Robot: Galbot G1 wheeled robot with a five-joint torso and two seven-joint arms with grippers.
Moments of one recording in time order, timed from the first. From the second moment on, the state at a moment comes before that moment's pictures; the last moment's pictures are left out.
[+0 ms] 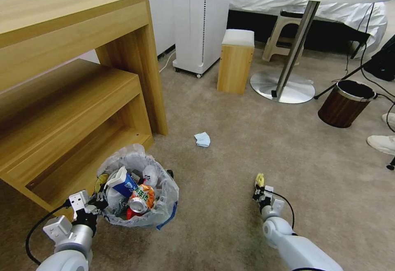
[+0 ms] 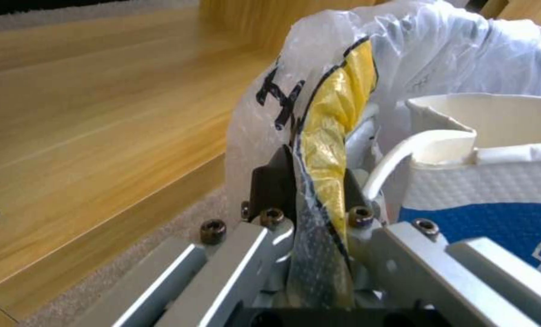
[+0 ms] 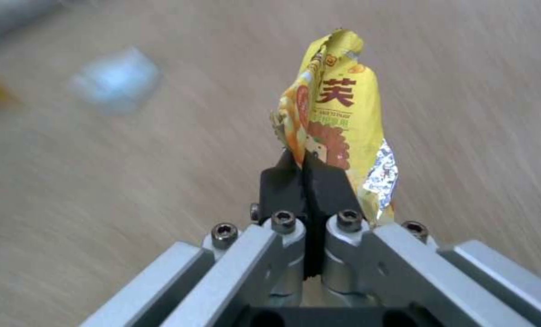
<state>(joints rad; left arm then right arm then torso) 1.67 -1.31 -0.74 -2.11 -0.65 0.26 -0.18 -0.89 1.09 -0.11 1.00 0.97 0.37 0.03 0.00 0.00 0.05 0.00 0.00</state>
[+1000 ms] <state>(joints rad) 1.70 -1.34 -0.75 -2.18 -0.63 0.26 -0.18 -0.27 0.87 -0.92 1.71 1.05 0.53 -0.31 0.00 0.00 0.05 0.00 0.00</state>
